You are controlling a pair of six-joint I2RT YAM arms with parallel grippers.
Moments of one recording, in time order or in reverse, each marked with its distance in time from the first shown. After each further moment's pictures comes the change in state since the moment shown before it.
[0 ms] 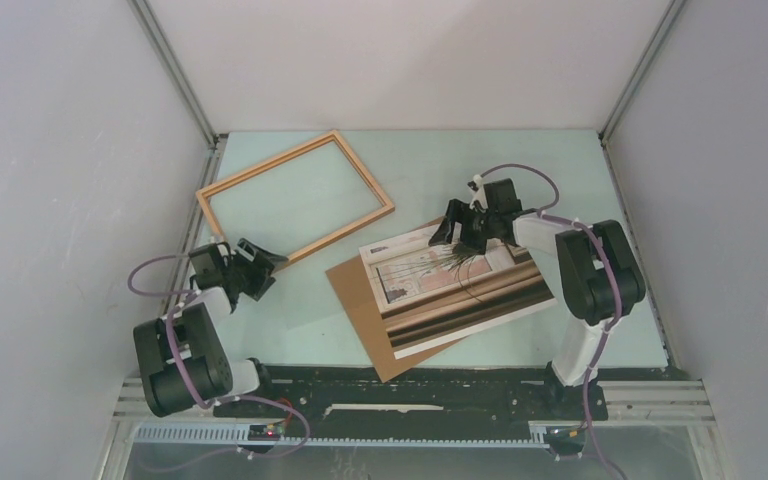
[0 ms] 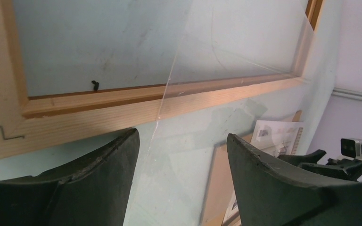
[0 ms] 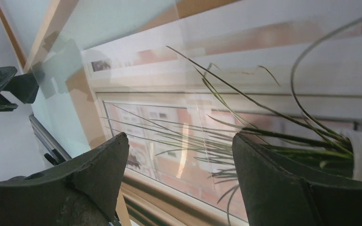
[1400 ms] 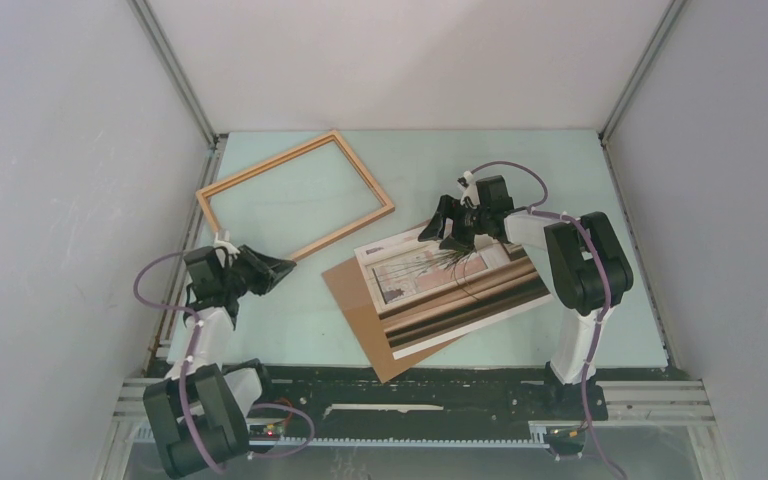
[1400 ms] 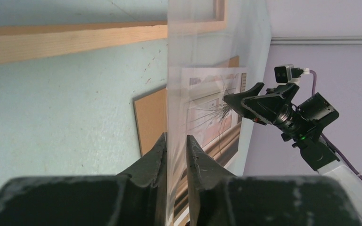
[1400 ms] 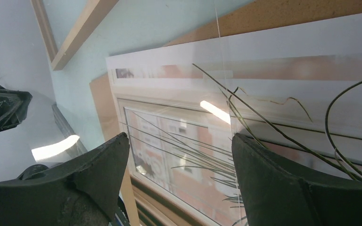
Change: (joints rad) left arm -0.020 -0.308 -0.031 -0.108 0.262 -0.075; right arm 0.028 0.098 0.061 0.110 -0.111 0.043
